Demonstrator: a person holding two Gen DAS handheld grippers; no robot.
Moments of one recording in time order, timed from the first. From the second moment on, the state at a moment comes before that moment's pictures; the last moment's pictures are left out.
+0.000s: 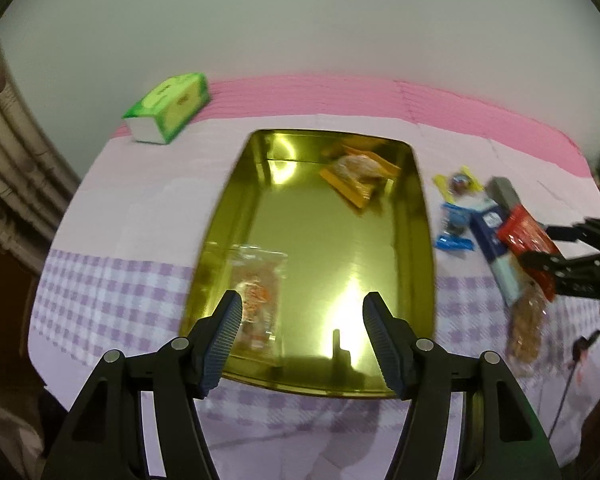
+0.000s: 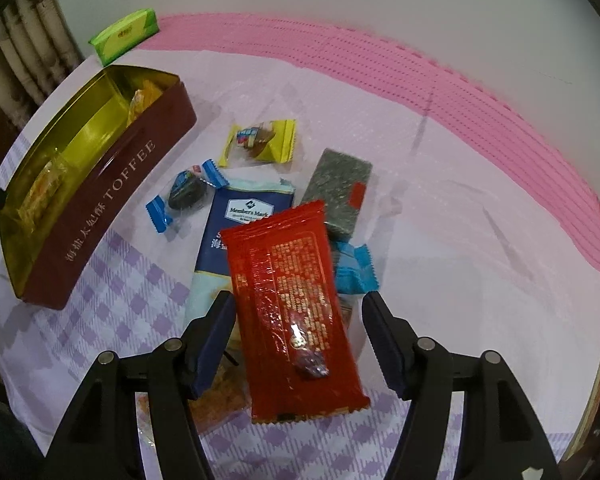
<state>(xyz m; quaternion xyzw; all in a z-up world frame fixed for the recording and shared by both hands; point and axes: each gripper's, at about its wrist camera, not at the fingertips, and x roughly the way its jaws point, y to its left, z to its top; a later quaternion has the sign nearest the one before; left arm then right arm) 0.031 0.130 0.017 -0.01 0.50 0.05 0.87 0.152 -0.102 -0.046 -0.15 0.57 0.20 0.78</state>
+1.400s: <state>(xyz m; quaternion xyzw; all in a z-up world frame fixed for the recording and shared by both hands) 0.066 -0.068 -0.049 0.03 0.58 -0.19 0.79 0.100 -0.244 -0.066 0.00 0.57 0.06 0.82</state>
